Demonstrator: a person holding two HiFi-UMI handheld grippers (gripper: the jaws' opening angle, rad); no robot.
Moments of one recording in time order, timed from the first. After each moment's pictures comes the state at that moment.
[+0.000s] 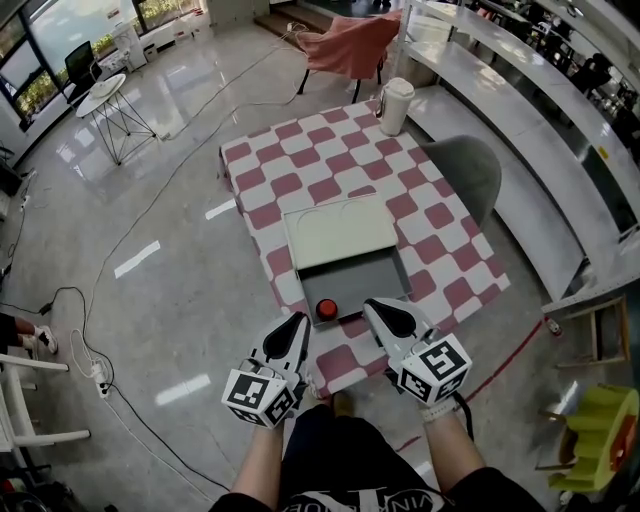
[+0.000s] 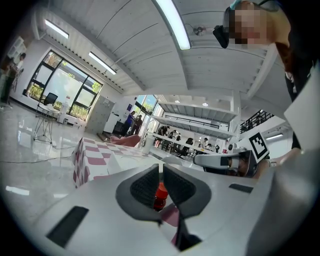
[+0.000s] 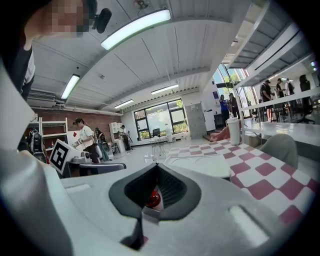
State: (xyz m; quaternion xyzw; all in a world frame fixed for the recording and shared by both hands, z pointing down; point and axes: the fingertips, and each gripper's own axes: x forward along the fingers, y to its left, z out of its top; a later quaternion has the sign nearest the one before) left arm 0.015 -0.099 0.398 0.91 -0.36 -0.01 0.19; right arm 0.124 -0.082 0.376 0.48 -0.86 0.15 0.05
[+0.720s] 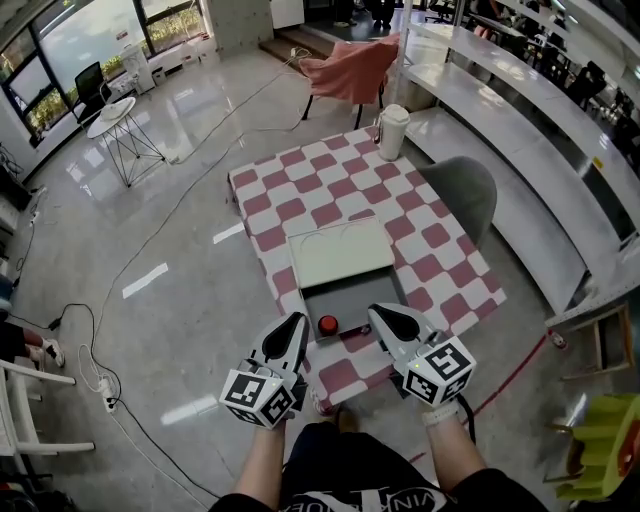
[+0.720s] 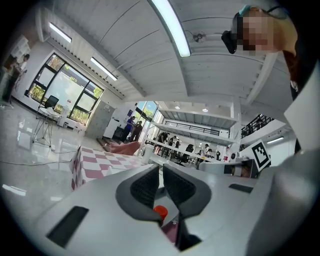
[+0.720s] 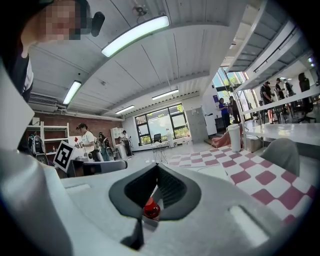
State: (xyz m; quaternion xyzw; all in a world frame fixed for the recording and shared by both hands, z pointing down) left arm 0.015 -0.114 0.352 0.91 -0.37 -0.04 0.18; right arm 0.134 -0.086 0.342 0.48 -0.87 0.14 0.02
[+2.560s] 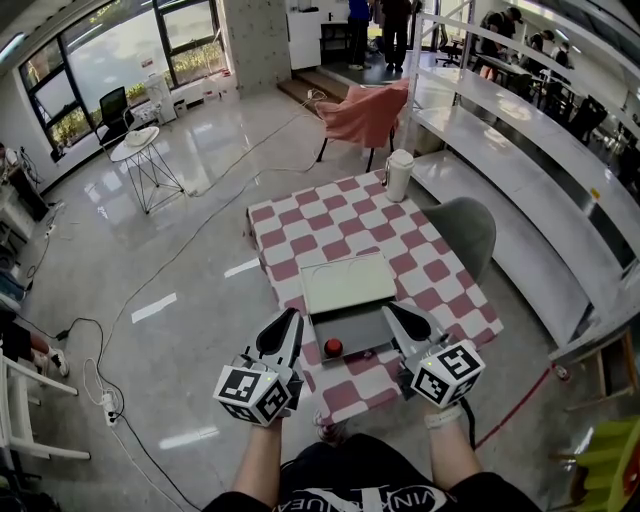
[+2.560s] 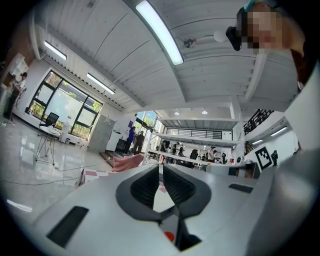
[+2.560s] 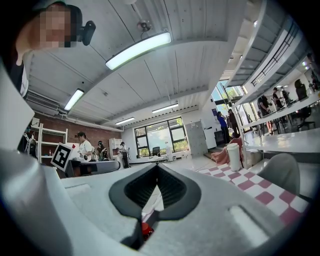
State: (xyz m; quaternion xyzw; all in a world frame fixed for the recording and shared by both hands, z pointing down) left arm -0.003 -0.129 0.273 0.91 -0.40 -0.07 0.12; right arm 0.151 -0.096 0.269 0.49 -0.86 0.09 -0.04
